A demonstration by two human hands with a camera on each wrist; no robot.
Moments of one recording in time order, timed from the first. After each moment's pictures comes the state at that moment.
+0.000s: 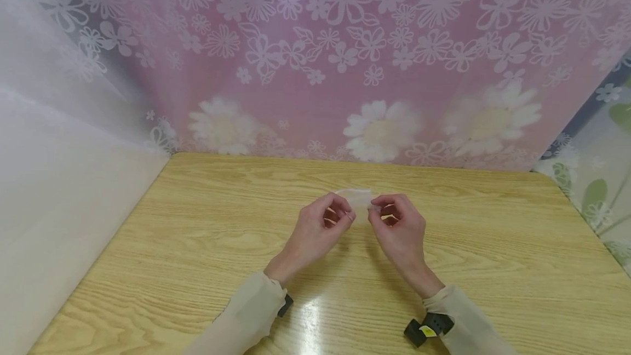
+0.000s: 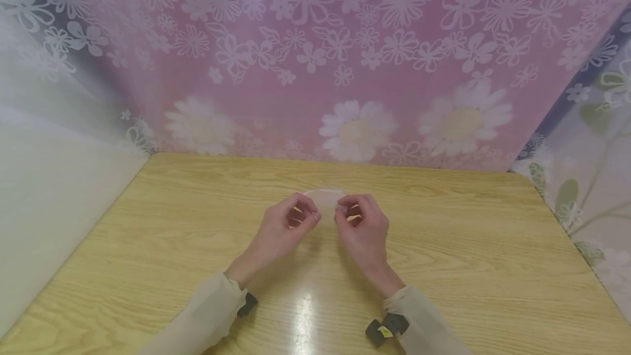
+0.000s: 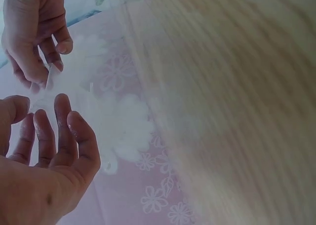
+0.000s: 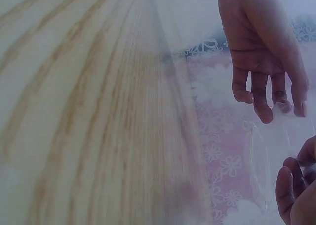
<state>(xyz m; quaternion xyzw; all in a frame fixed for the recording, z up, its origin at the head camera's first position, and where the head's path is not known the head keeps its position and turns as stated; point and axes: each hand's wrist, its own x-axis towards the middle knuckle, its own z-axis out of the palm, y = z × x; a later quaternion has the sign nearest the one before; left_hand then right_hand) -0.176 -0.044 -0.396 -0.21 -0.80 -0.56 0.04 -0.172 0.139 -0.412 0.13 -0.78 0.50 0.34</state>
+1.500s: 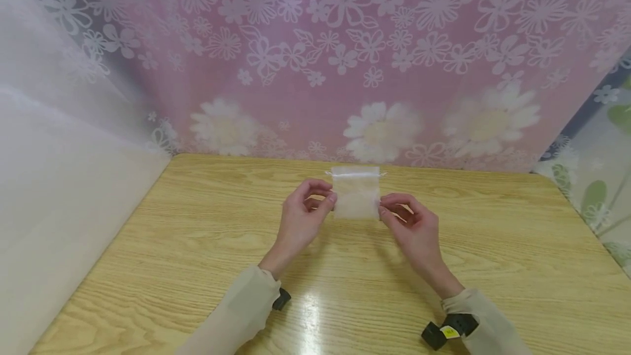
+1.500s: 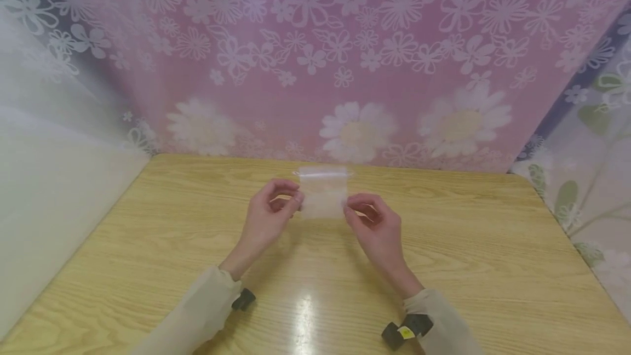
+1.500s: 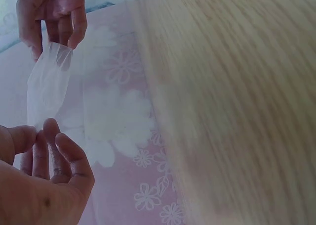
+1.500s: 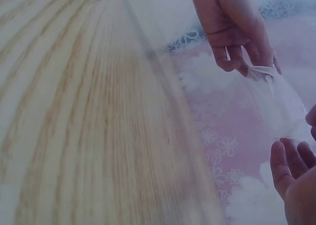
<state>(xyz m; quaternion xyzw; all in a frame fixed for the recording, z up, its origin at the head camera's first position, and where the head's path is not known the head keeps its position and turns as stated) -0.186 -0.054 -0.387 -0.11 -0.73 -0.67 0.07 -0.169 0.168 -0.408 0.16 -0.66 0.72 0.17</state>
